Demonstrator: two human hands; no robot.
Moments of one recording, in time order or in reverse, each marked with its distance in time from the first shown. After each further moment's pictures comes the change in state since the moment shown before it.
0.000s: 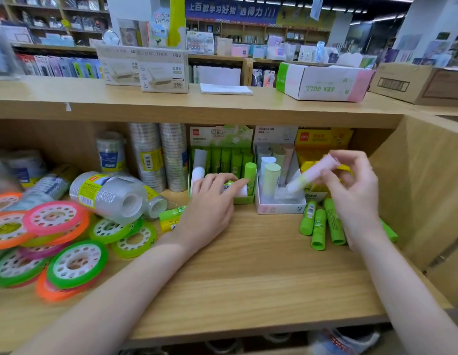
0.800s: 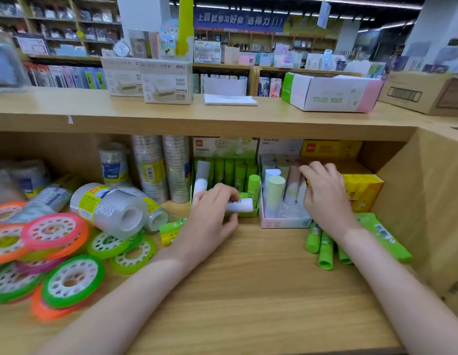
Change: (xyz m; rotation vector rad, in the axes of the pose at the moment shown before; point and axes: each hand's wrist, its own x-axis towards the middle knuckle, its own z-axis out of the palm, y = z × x) left_hand 0.001 -0.002 -0.003 -0.234 0.077 -0.051; right_hand 0.033 0.037 0.031 -0.880 -0.242 -0.417
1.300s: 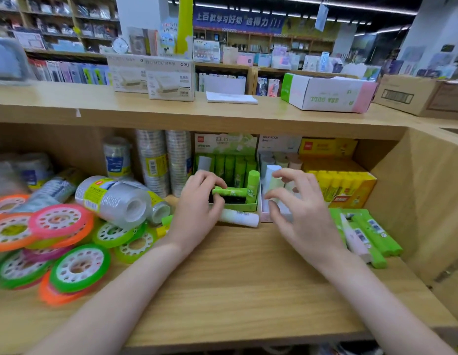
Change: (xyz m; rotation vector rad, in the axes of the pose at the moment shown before) left_hand 0.000 -0.003 -0.013 -0.105 0.178 -0.133; right_hand -0.040 -0.060 -0.031 0.221 0.081 -0.214
